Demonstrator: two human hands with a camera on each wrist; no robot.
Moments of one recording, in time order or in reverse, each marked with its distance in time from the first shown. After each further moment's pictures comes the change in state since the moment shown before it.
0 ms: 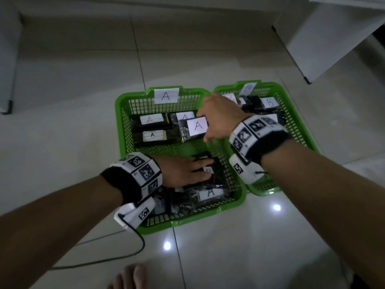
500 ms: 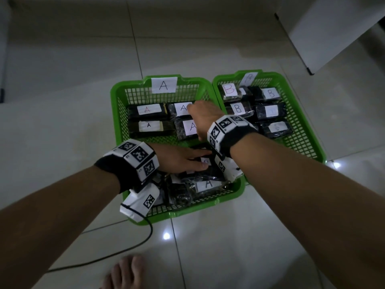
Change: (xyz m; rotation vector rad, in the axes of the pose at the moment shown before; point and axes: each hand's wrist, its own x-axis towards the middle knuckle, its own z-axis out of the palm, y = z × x) left_hand -0.006 0.003 -0.019 -0.253 -0.085 -0.138; right_hand 0.028 -0.018 0.041 -0.029 -0.066 0.003
